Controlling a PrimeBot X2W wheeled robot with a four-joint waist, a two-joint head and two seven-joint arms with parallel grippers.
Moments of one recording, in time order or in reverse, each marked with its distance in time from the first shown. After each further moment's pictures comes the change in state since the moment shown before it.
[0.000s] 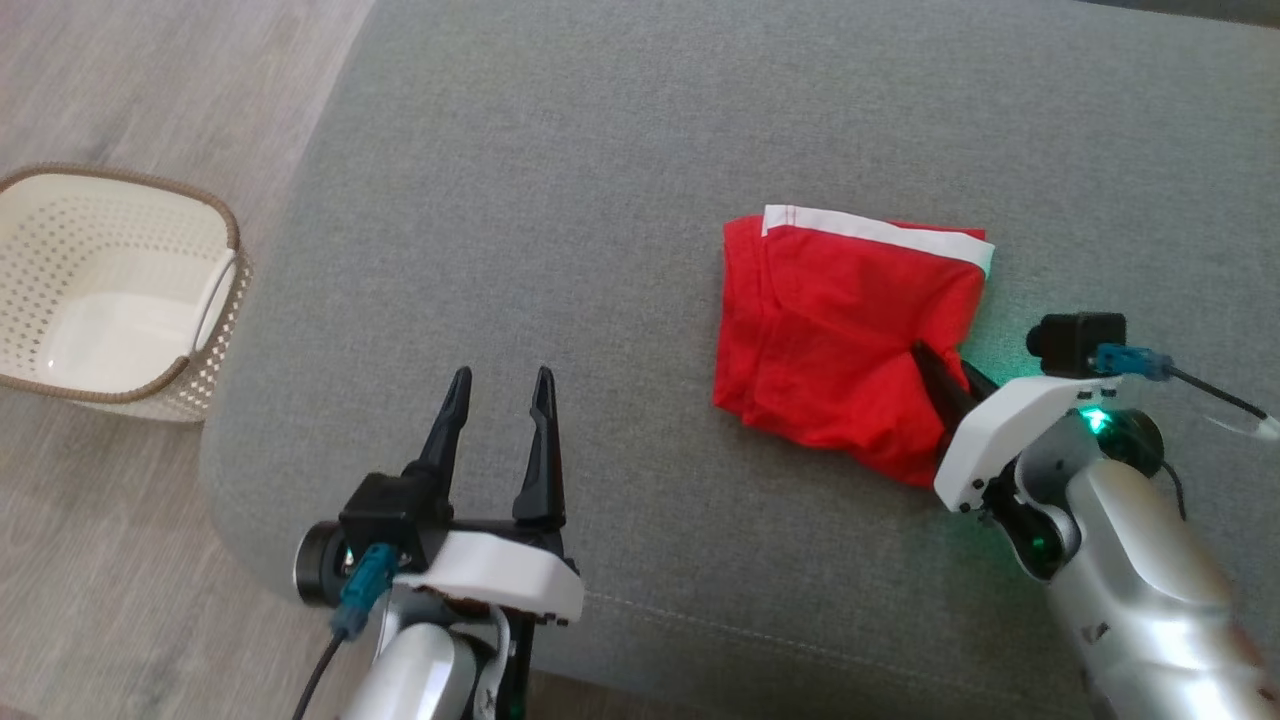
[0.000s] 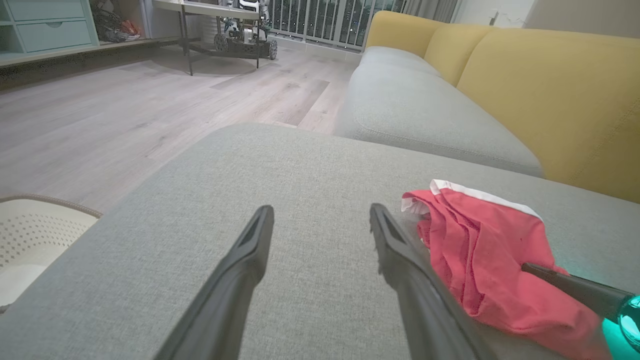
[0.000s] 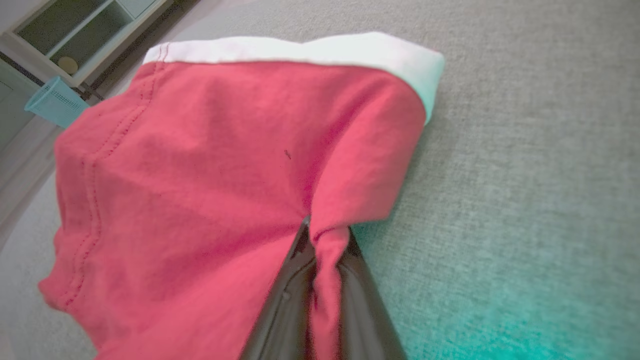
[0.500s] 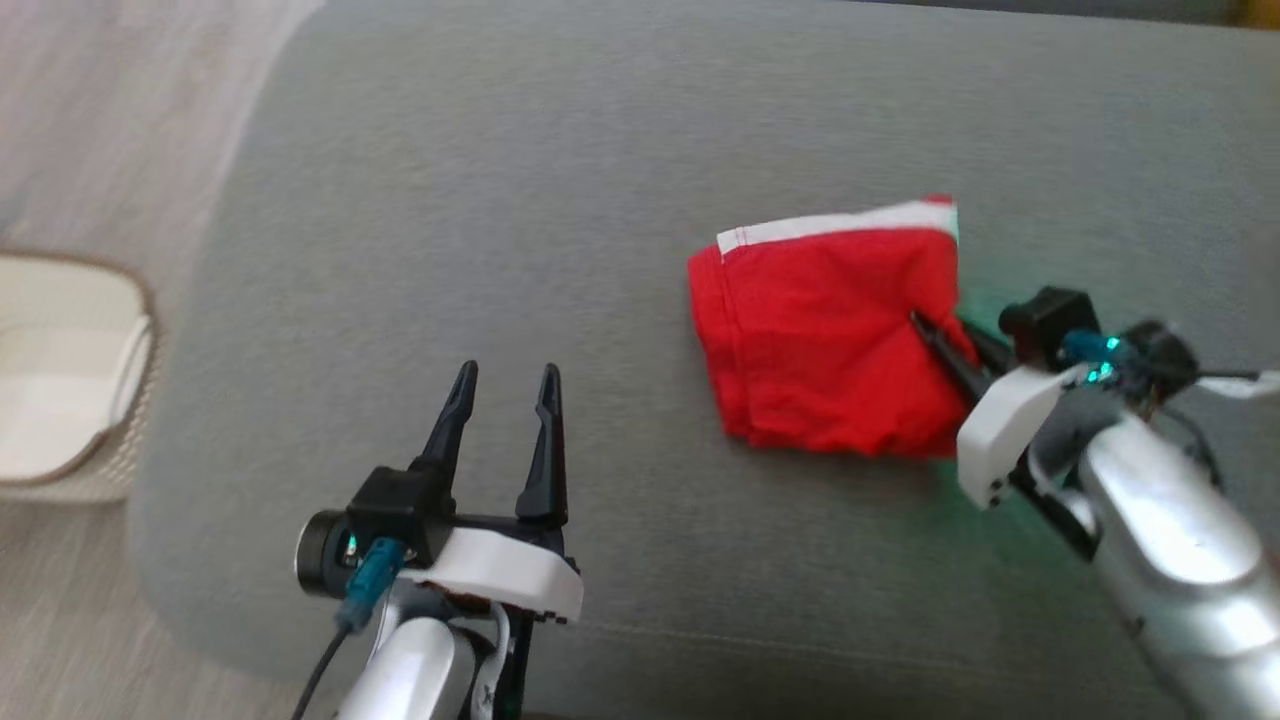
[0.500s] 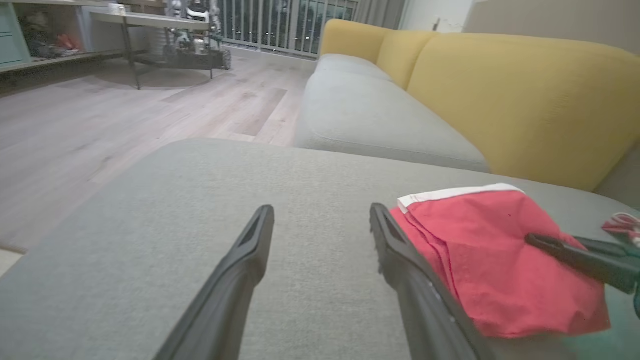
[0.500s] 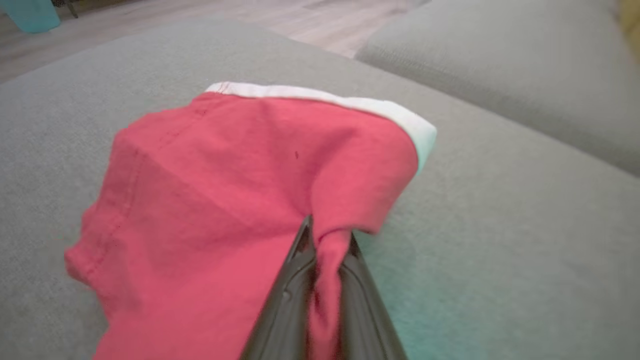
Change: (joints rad) left arm -0.016 0.000 0.005 0.017 0.022 -0.025 0.000; right arm -0.053 -0.159 0.253 -0.081 -0.190 0.000 -0.124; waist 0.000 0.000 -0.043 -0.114
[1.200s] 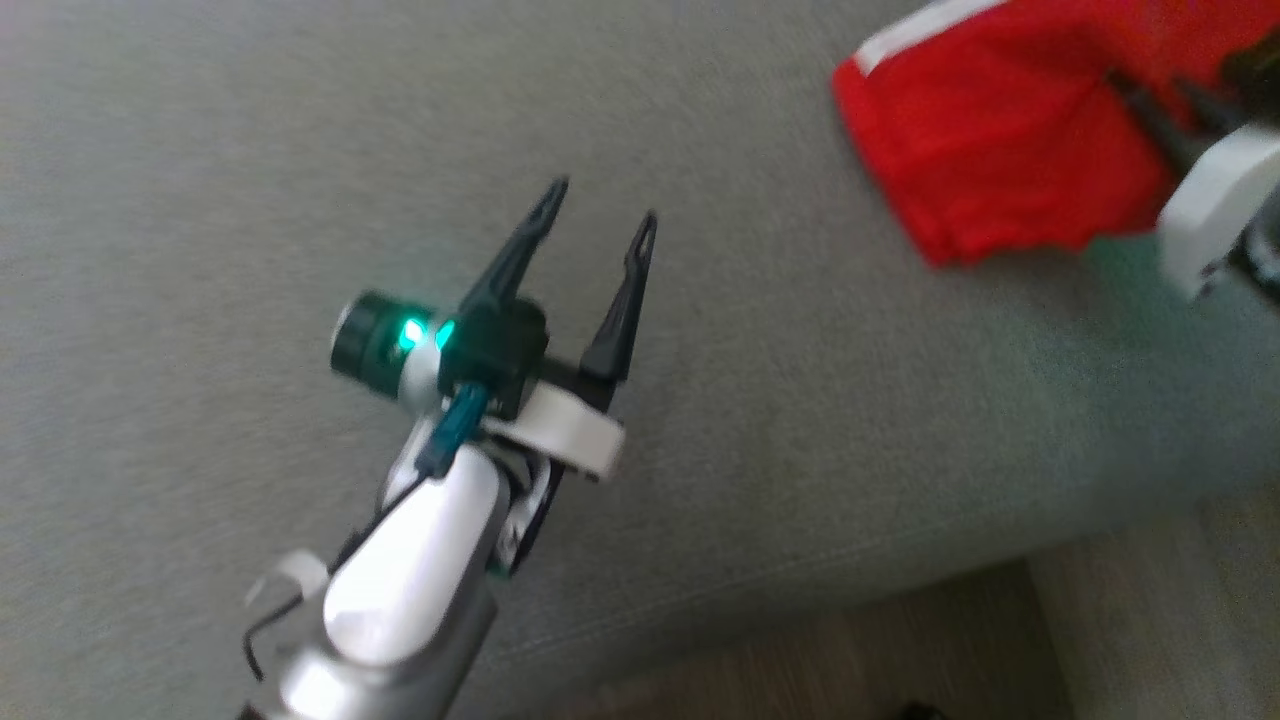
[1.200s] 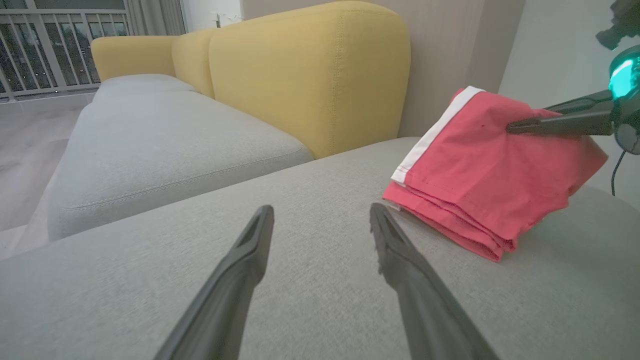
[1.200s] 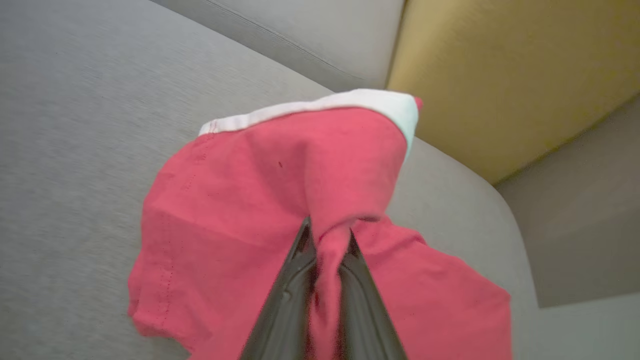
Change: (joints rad) left arm -0.328 -0.002 -0.075 0.142 0.182 -0.136 0.000; right arm -0.343 -0.349 0.205 -0.114 0.172 0.000 0.107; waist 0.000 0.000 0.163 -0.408
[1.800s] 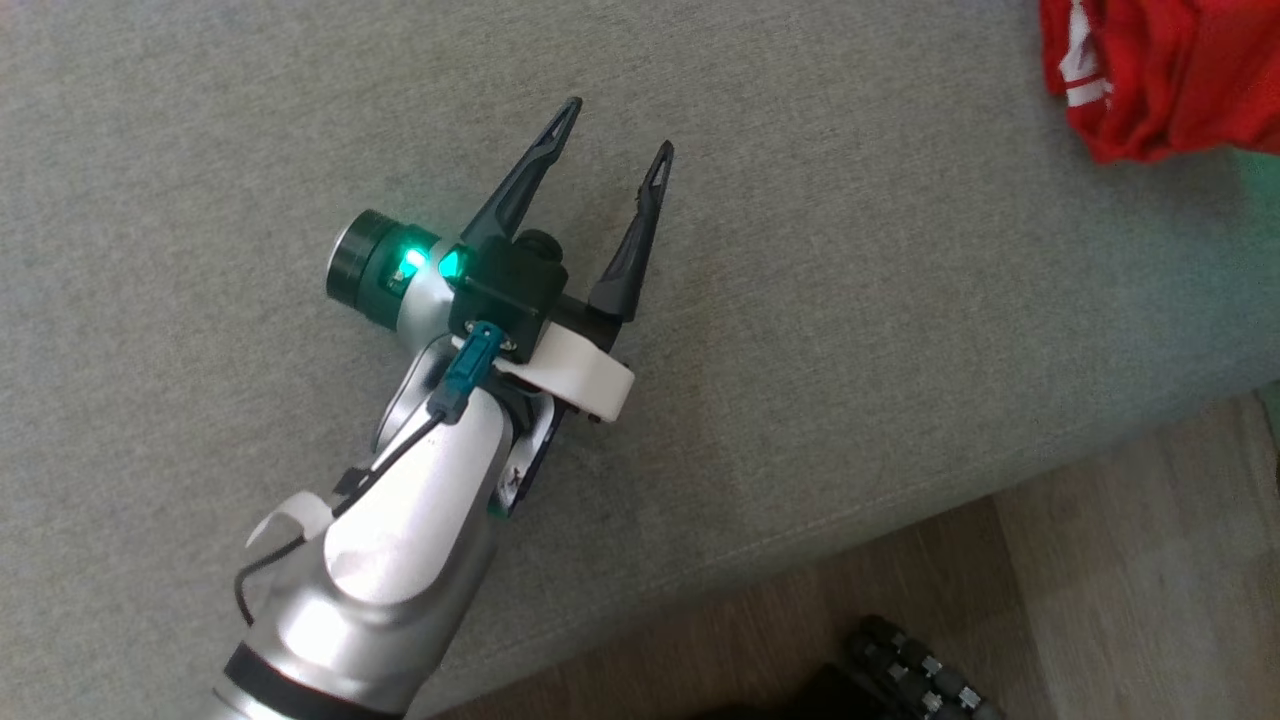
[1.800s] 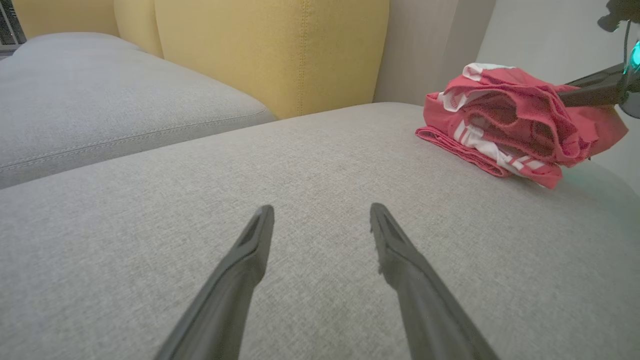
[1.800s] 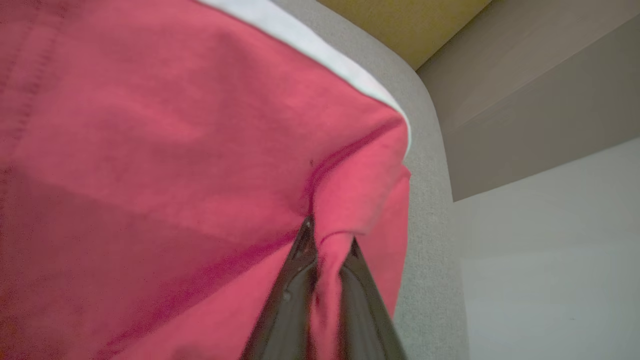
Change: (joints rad) left arm -0.138 0.001 -0.017 0.061 0.038 -0.024 -0.007; right arm -0.202 -0.022 -0.005 0.356 -0.015 0.000 -0.092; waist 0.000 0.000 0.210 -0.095
